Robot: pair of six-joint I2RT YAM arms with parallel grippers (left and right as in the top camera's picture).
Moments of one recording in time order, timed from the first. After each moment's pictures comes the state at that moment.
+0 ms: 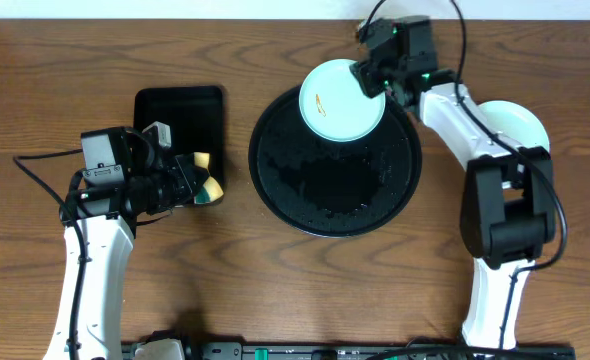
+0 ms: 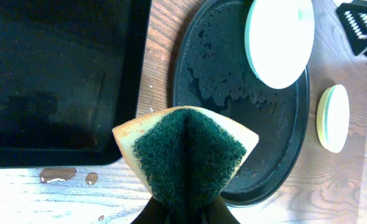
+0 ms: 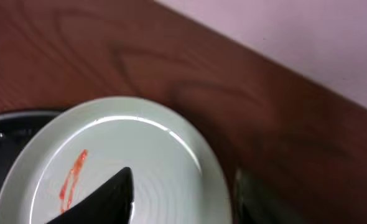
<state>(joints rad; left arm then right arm) 0.19 1.27 0.90 -0.69 0.59 -0.30 0.22 2.17 1.67 -0.21 -0.26 -0.22</state>
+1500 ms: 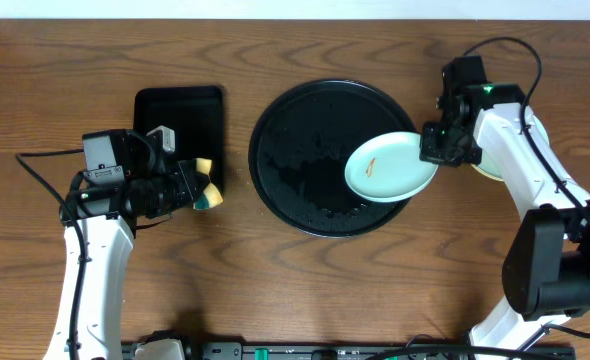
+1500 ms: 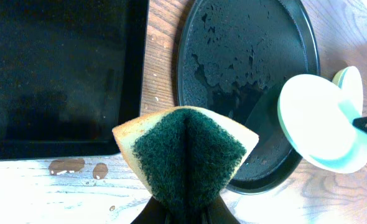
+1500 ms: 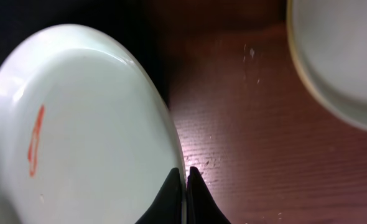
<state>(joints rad) 0.19 1.27 0.90 -0.74 0.58 -0.22 0.10 1.86 1.43 -1.02 -0.01 0.30</state>
